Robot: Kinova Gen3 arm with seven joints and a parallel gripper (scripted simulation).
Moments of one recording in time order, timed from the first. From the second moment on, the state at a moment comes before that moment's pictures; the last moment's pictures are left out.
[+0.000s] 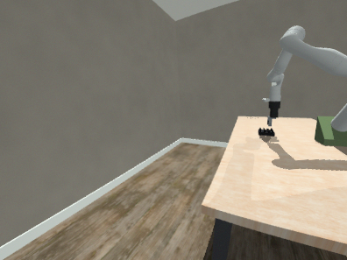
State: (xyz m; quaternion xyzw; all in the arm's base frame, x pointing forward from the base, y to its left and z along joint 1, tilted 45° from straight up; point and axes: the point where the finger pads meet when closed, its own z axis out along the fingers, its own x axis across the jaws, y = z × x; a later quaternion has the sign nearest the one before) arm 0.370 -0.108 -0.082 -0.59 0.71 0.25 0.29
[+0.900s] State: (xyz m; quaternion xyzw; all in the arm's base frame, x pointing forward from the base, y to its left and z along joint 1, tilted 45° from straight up) arm 0.364 -0.107 -0.082 -0.59 0.71 0.25 0.29
